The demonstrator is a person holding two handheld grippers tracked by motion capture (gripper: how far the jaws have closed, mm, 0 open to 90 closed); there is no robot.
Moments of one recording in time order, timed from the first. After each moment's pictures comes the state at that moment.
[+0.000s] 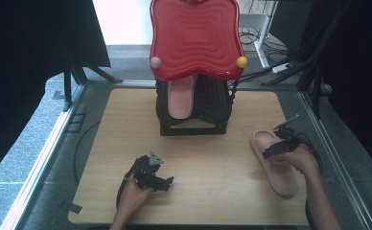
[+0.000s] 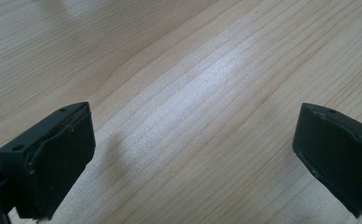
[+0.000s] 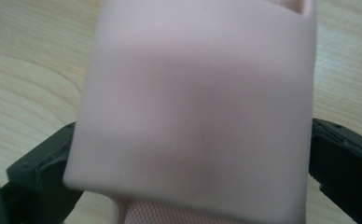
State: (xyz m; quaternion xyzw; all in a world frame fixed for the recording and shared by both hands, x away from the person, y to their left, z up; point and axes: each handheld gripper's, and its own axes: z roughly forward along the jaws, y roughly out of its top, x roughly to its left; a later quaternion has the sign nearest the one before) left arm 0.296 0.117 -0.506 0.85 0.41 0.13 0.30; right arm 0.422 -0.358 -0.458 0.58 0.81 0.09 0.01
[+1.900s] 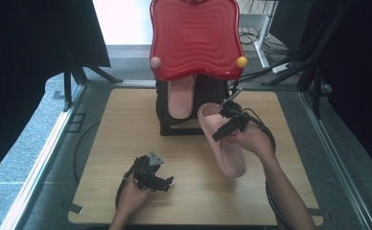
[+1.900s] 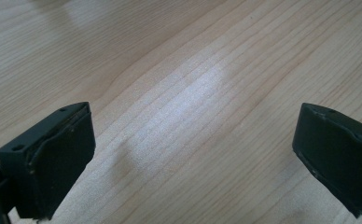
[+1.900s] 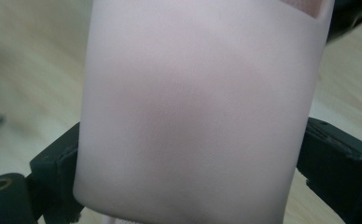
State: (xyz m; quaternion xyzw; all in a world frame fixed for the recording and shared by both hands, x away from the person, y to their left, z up) left arm 0.293 0.116 -0.499 0.85 0.40 0.14 0.31; right arm 0.418 -0.165 -0.356 0.45 0.87 0.18 0.08
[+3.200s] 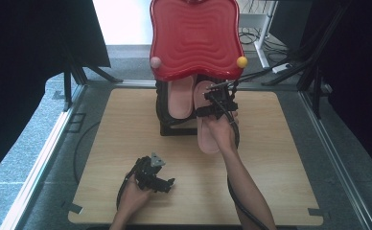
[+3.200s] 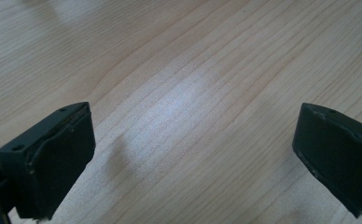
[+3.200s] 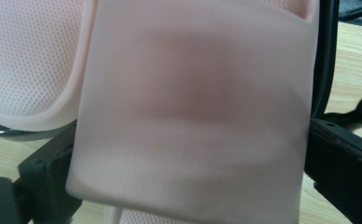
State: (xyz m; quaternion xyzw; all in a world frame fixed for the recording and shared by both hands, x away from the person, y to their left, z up) left arm 0.293 0.113 -0.503 0.86 0.39 0.13 0.30; right arm 0.458 -0.110 -0.368 0.59 0.74 0.24 0.22
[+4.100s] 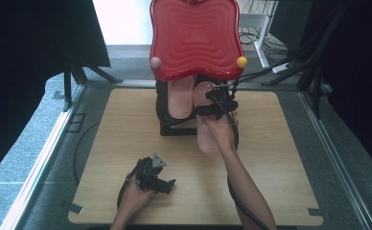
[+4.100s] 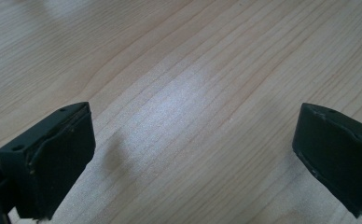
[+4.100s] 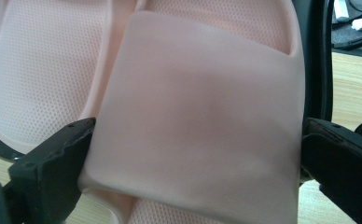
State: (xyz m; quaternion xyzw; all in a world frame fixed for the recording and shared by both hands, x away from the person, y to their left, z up) left arm 0.292 0.110 -0.506 0.86 0.39 0.13 0.30; right arm 0.456 -0.115 -0.367 0.56 0.73 0.30 0.24
